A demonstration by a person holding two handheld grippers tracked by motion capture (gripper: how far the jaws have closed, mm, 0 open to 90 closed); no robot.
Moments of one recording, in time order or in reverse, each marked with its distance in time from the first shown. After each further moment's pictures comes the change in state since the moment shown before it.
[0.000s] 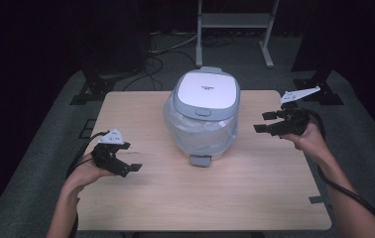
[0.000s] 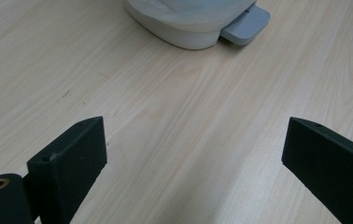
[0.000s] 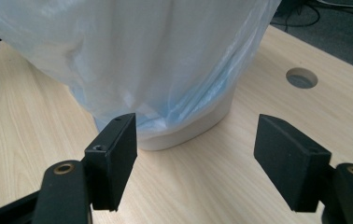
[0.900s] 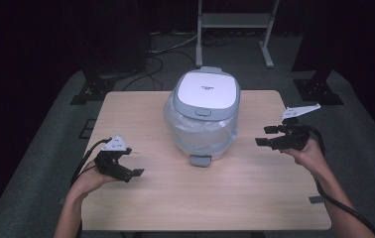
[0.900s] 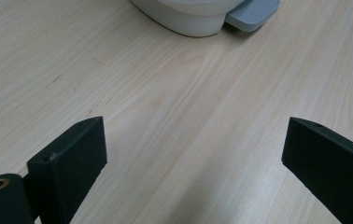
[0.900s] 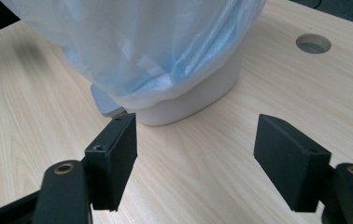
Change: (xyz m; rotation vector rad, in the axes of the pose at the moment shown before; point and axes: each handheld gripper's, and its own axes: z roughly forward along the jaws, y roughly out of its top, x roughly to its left) left arm -0.005 -0.016 0.015 -0.017 0.021 -0.019; right arm 0.006 -0.043 0.008 0.002 -0.003 0.057
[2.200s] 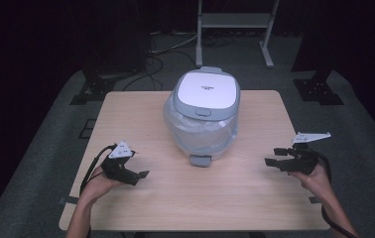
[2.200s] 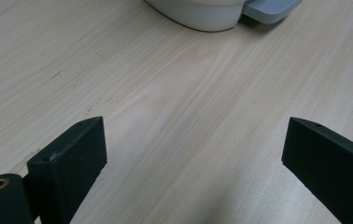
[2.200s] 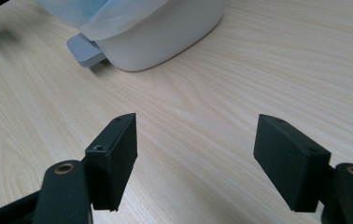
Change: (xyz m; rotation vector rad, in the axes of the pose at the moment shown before) left arm -0.008 -0.017 0.026 -0.033 0.070 -0.002; right arm -0.006 -0.084 0.001 -0.021 -0.040 0.113
